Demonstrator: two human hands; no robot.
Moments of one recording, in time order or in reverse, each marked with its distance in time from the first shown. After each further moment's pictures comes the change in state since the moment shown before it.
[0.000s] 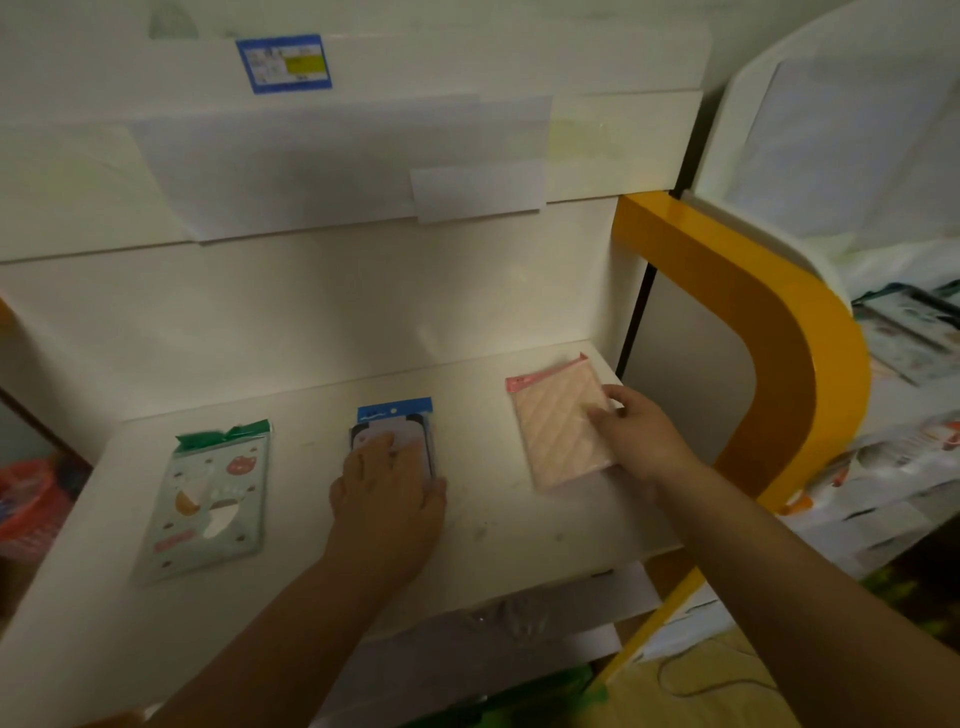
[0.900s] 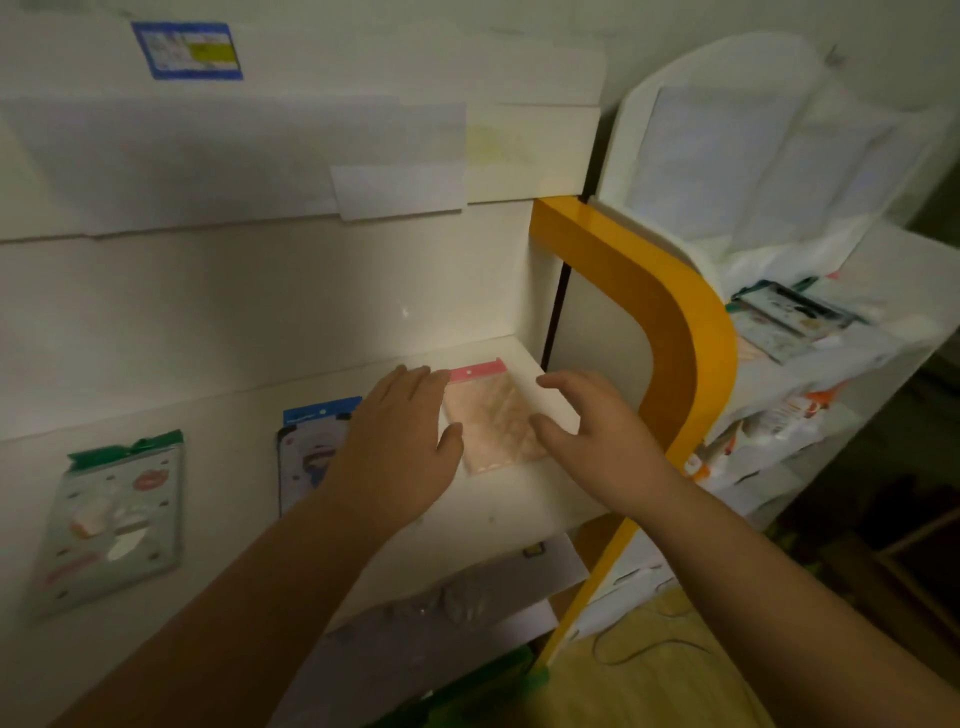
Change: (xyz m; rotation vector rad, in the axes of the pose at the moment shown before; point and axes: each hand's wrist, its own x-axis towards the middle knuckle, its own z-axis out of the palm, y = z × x) left_hand 0.013 0.072 -0.036 -0.168 0.073 0.363; right_hand -0.096 -0.030 -0.031 -0.511 0.128 -0.447
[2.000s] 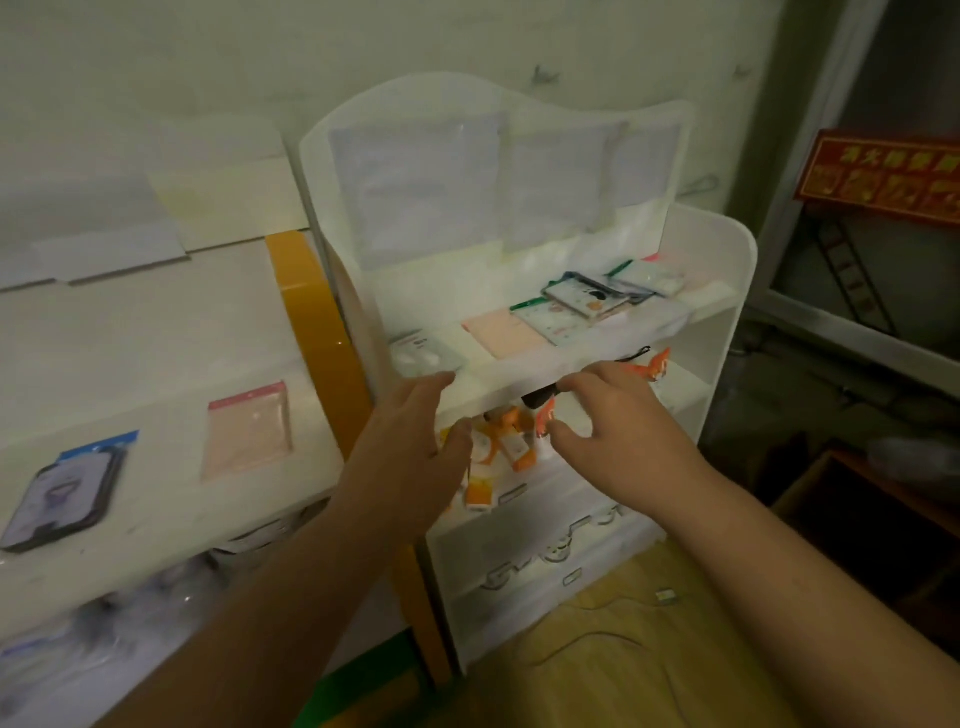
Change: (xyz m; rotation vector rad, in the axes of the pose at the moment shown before) left_hand -0.032 0.360 0.109 -0.226 0.067 0.050; right_hand -0.119 0.253 -0.258 -0.261 0.116 -0.012
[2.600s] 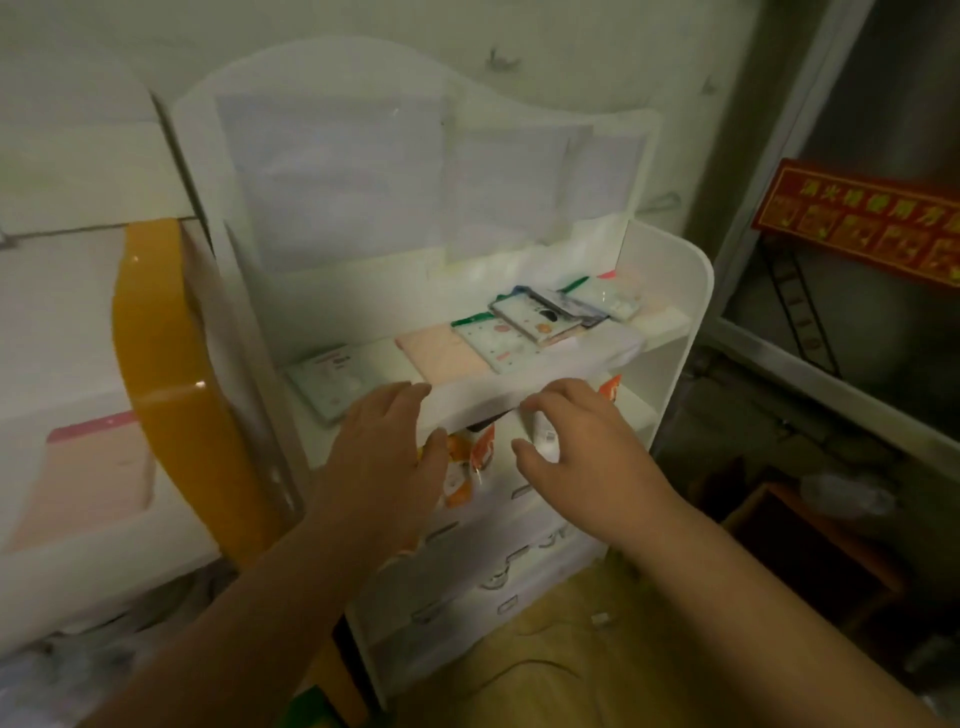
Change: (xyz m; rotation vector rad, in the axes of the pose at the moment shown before) left_hand 0.085 0.006 0.083 0.093 -0.012 -0.026; right_hand 0.057 0.064 -0.001 -0.026 -0.027 -0.014
